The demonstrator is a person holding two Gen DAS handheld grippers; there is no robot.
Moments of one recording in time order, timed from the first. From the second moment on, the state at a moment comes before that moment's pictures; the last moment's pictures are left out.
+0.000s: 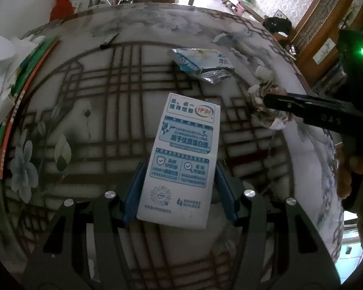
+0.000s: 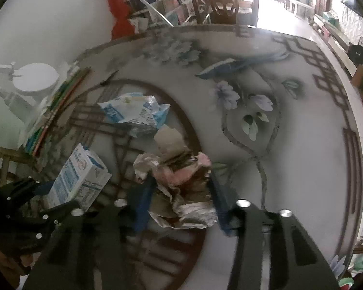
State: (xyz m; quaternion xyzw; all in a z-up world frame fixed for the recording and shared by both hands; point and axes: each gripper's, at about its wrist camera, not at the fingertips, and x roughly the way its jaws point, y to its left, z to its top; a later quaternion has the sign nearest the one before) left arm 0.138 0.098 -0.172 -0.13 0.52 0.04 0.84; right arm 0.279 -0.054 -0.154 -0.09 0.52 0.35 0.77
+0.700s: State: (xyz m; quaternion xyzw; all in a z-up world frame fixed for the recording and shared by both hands) left arm 0.113 0.047 -0.143 -0.10 0.52 -0.01 0.85; right arm 0.186 -0.140 -0.104 -0.05 0.50 0.32 0.81
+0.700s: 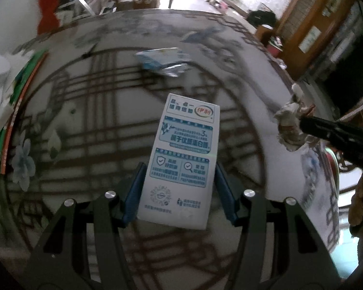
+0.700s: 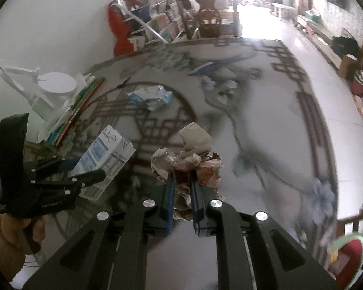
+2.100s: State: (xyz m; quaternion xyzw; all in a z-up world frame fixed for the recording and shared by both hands) left arm 0.120 -0.269 -0.129 0.04 0.53 -0.24 0.81; right arm 0.104 -0.498 -0.122 0.11 0.50 0.05 0.86
